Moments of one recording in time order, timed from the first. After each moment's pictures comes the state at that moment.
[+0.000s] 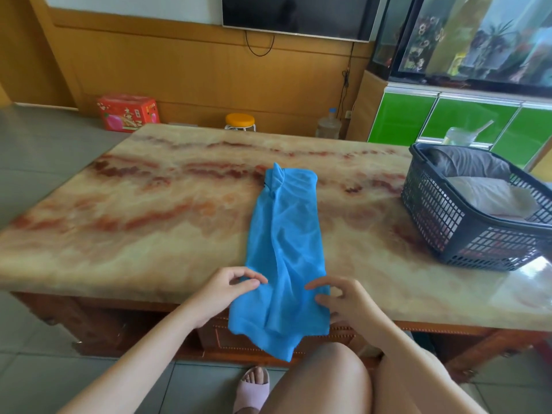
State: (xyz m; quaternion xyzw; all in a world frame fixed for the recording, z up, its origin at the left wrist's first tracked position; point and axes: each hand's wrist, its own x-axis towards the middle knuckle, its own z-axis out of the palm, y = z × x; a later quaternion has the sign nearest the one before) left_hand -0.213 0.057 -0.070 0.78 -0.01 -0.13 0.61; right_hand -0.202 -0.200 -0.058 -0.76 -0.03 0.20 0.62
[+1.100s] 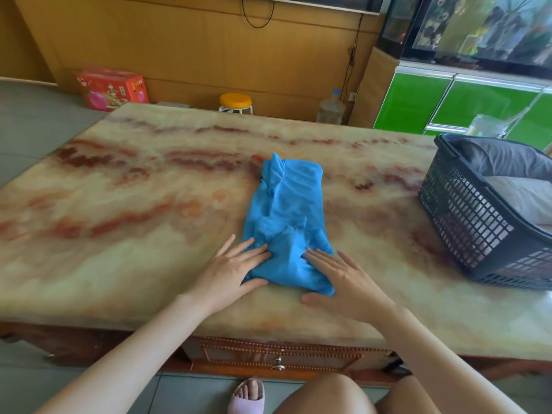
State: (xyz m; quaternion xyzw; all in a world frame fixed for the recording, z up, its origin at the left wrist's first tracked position) left_hand -0.108 0.065 -0.119 0.95 -0.25 0.12 0.12; right_hand -0.097 -0.203 -0.090 -0.94 -0.30 0.04 0.14
